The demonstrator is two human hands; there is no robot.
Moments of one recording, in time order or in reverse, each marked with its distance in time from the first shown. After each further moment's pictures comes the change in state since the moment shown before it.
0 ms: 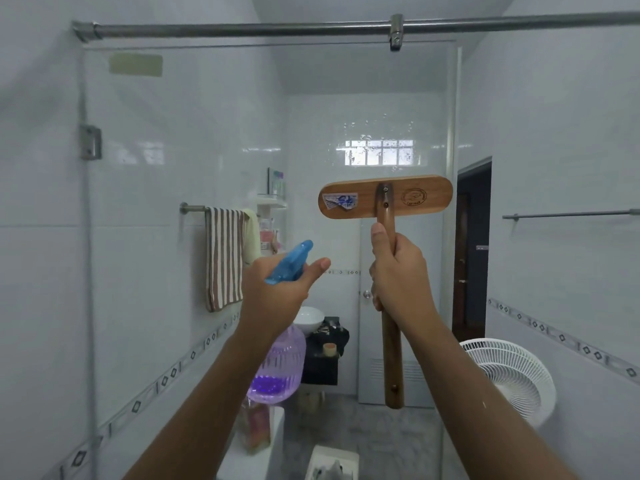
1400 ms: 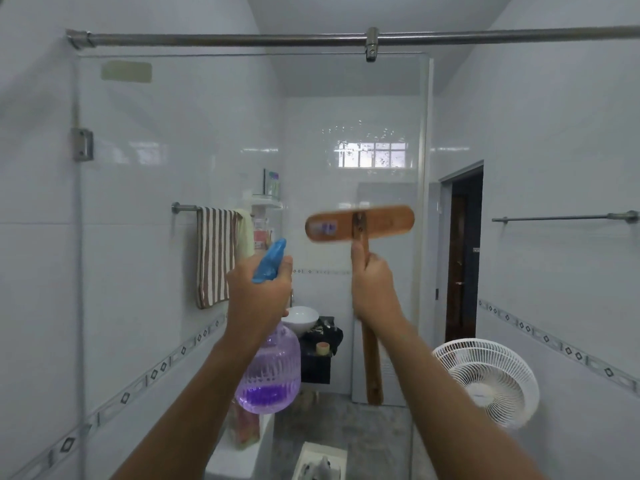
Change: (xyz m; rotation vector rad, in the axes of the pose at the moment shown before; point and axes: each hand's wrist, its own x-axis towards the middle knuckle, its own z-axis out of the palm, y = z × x) left_hand -0.017 0.028 0.018 0.032 0.126 -0.192; right_hand 0.006 0.033 -0.011 -0.111 -0.111 0.116
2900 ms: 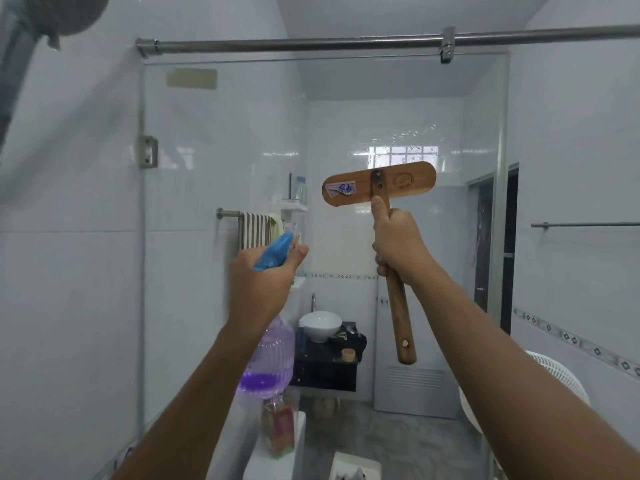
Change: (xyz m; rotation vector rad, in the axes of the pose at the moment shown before) left_hand 0.067 -0.041 -0.091 0.061 0.073 0.030; right_hand 0.041 -0.098 0.068 0.070 -0.059 0.024
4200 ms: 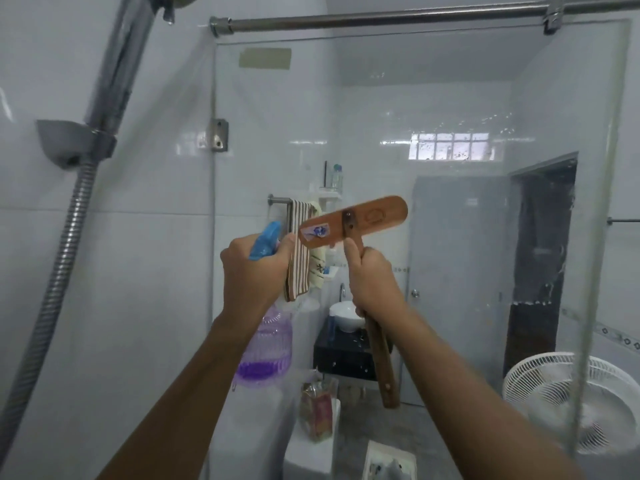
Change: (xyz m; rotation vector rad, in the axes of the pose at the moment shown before) left_hand 0.034 -0.057 -0.100 0.114 0.139 0.063; right_hand -0.057 0.020 0.155 -0.214 -0.146 -0.067
